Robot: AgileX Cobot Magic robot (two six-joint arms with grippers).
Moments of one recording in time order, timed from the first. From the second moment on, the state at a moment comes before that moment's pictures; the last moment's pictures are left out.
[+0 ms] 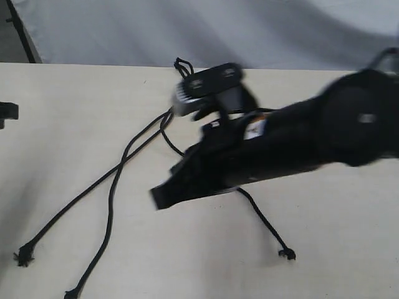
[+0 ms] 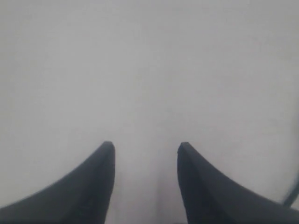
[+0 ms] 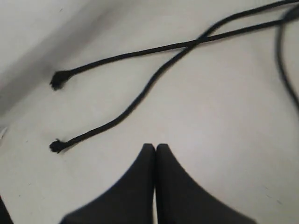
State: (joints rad) left arm 0.19 1.37 -0.70 -0.17 0.29 0.11; right arm 0.84 1.48 -0.89 0.49 0.36 -0.35
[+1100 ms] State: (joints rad) left arm 0.23 1.37 -0.61 -0.19 0.20 0.10; right arm 1.02 2.36 -1.88 0.01 1.02 -0.10
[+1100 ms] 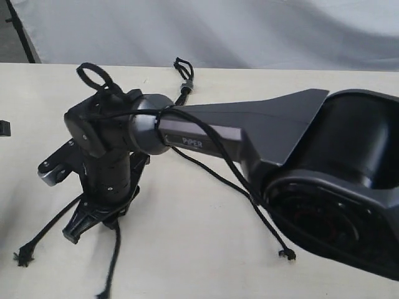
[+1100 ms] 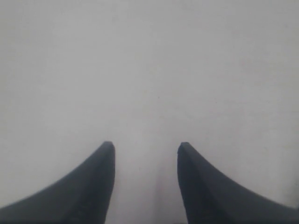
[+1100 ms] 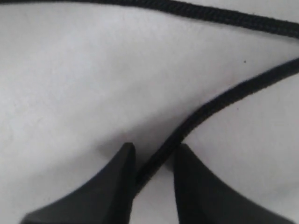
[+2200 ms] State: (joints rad) left arm 0.23 1.37 -0.61 -0.19 0.21 0.10; right arm 0.64 2.46 -2.07 -0.27 1.08 -0.67
